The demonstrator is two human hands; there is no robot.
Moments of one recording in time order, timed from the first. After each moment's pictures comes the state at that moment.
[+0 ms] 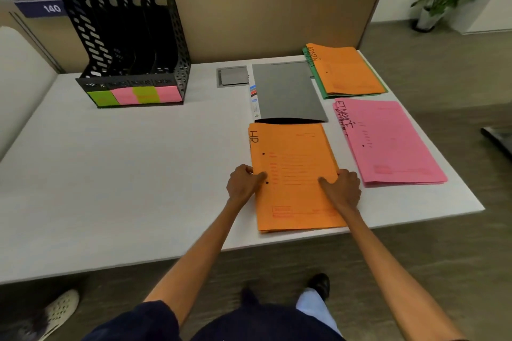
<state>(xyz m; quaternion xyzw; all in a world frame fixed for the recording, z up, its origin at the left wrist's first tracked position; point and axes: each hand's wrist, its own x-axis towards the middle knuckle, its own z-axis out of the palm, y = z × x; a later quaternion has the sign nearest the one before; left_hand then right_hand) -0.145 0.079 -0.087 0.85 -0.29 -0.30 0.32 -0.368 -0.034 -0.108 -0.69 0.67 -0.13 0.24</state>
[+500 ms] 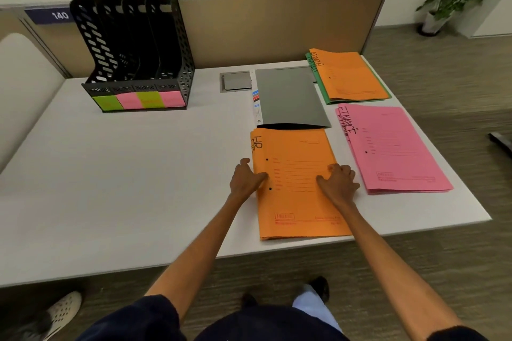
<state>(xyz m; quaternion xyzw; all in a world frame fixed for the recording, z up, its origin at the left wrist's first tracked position) -0.134 0.060 -0.079 0.84 -0.31 -0.32 0.31 -0.346 -0.057 -0.100 -0.73 0.64 -0.09 0.23</state>
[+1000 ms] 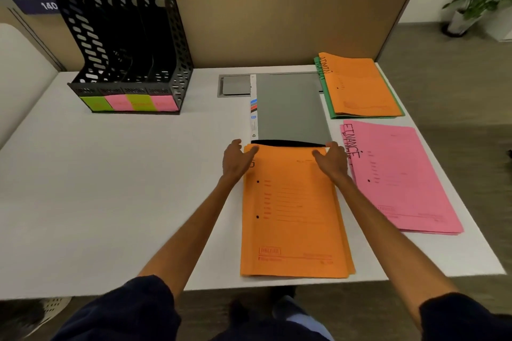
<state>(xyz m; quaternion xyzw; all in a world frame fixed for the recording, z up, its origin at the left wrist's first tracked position) -0.086 -0.040 -0.063 0.84 -0.27 -0.25 0.39 -0.285 -0.186 -0.071 -0.72 0.60 -0.14 0.33</state>
